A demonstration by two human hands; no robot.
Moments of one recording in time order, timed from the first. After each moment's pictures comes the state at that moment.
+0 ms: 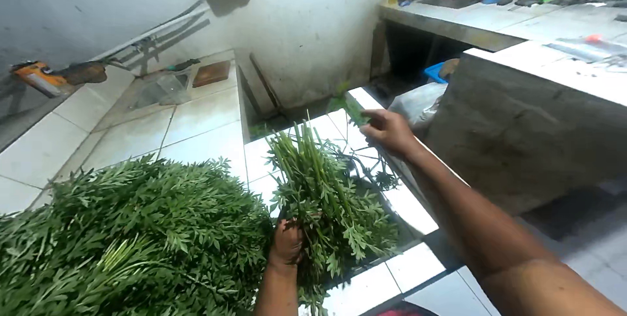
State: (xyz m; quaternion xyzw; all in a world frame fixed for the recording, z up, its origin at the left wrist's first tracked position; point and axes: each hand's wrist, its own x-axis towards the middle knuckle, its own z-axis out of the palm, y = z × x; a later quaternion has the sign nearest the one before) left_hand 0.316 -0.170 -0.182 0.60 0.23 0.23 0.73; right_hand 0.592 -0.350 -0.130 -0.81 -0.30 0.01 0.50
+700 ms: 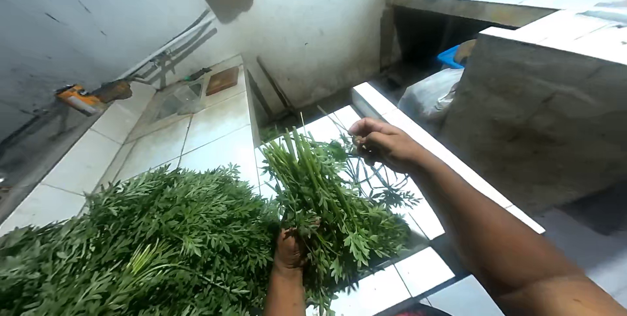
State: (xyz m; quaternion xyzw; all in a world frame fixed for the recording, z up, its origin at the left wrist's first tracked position) left_hand 0.307 -0.161 -0.194 0.56 0.17 0.28 0.76; right_hand 0.553 -0.351 -0.122 -0.55 -0.34 0.28 0.71
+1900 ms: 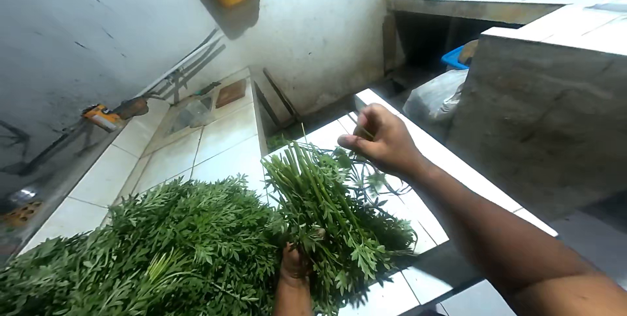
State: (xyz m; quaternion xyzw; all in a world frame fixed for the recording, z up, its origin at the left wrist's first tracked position) left_hand 0.296 -0.158 -0.194 0.54 0.16 0.25 0.79; right_hand 0.524 -0.339 -0.077 -0.66 -0.39 -0.08 0.64
